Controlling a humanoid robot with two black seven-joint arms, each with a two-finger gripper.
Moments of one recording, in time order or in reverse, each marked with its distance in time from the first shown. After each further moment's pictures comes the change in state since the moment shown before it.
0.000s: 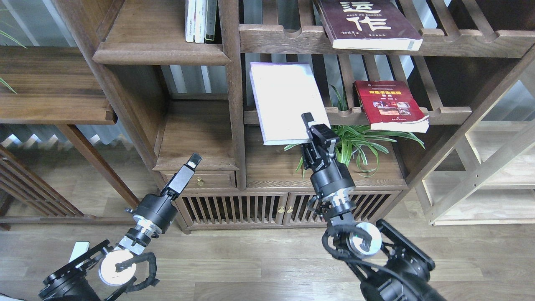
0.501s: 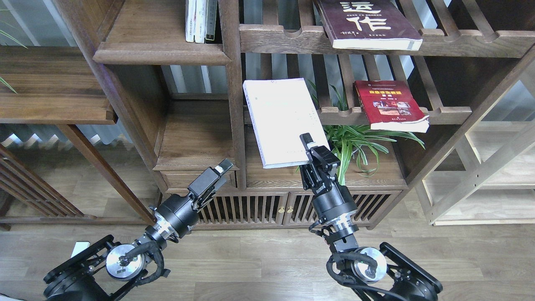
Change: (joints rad) left arm 0.007 0.001 0.003 -0.151 -0.239 0.000 0.325; right arm -0.081 -0.045 -0.034 0.020 -0.004 0.029 0.002
